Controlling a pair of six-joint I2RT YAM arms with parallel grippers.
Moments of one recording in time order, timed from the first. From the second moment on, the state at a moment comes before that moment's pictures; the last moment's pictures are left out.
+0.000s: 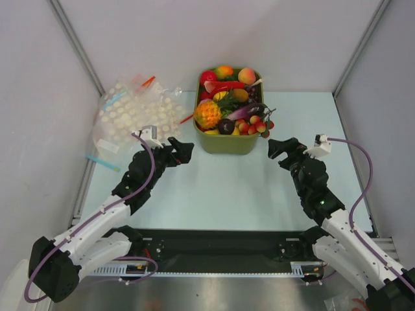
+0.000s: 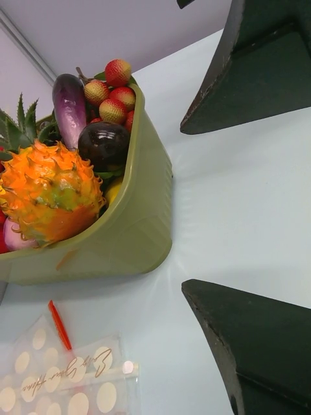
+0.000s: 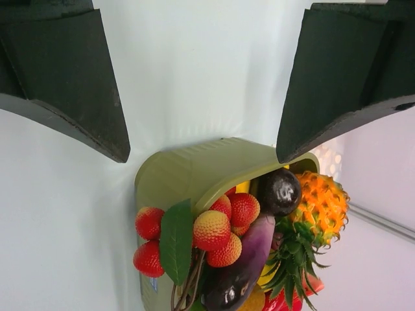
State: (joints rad) left arm -0.56 0.91 0.56 0.22 -0.18 -0.57; right arm 0.47 0.70 0.51 0.10 0.38 0.71
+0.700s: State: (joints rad) left arm -0.41 1.05 0.61 0.05 -0.45 -0.67; right arm 0.47 0.70 0.49 0.14 0.34 0.71
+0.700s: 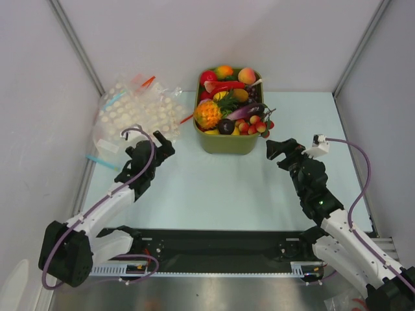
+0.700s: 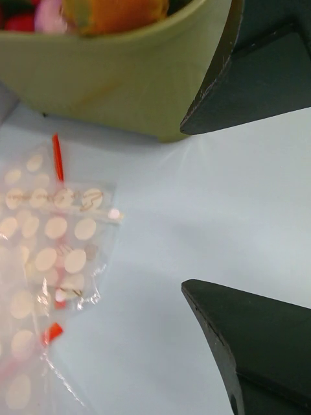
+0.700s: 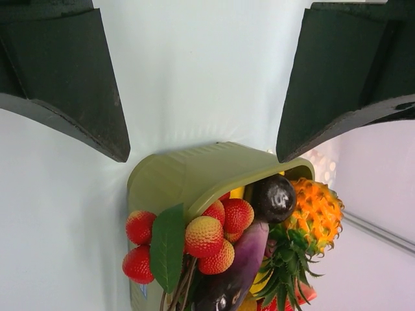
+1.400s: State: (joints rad) left arm -0.17 1.51 0.74 0.10 -0.44 -0.88; right arm 0.47 0.72 0.49 0.16 0.31 0.71
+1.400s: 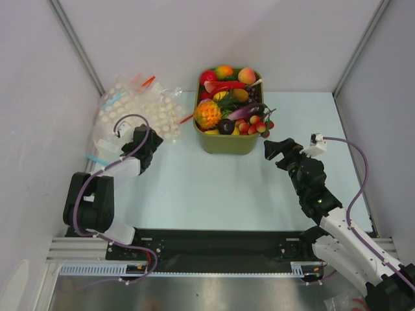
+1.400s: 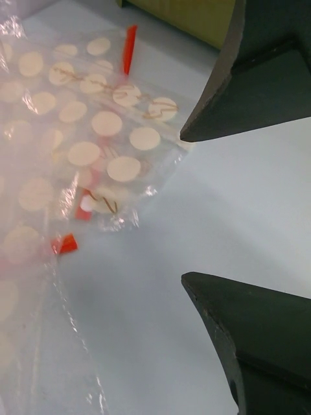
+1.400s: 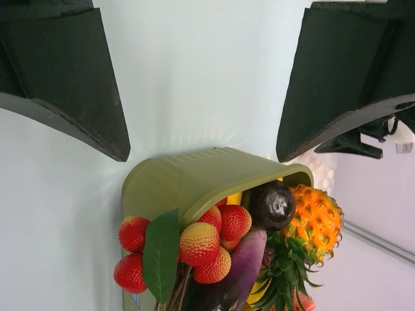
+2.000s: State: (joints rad) left arm -0.16 1.73 0.91 0.17 -0.30 -0.89; right arm 0.45 0.72 0.49 0.16 0.30 0.73
